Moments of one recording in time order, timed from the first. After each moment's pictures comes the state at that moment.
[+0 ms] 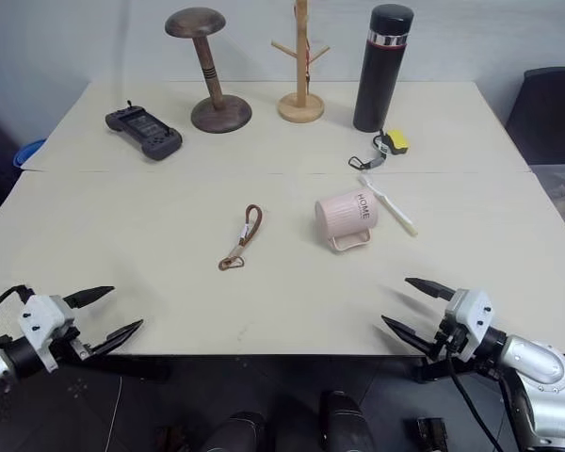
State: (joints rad) left arm 0.29 0.71 0.43 -0.07 -0.35 -0.08 -0.84; right arm 0.14 -0.65 -0.24 -0.02 0.44 -0.17 1.05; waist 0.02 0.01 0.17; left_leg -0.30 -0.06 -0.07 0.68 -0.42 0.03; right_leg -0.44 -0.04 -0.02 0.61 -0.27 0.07
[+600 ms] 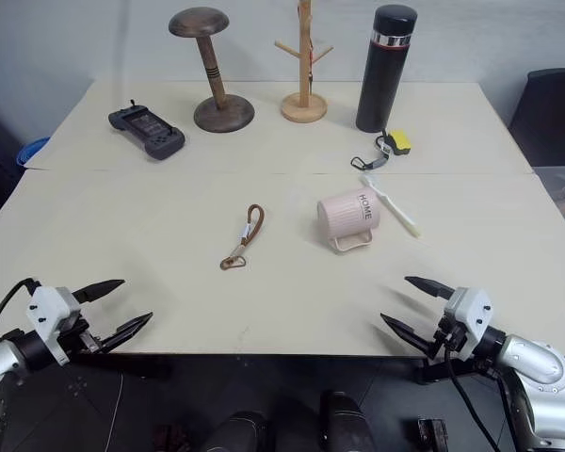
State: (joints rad) left arm 0.25 0.69 0.42 -0.11 -0.38 -0.01 -0.85; right arm 0.15 -0.65 -0.24 -0.03 0.45 -0.17 1.04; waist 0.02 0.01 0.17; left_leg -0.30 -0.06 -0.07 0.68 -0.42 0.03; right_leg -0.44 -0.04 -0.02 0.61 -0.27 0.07
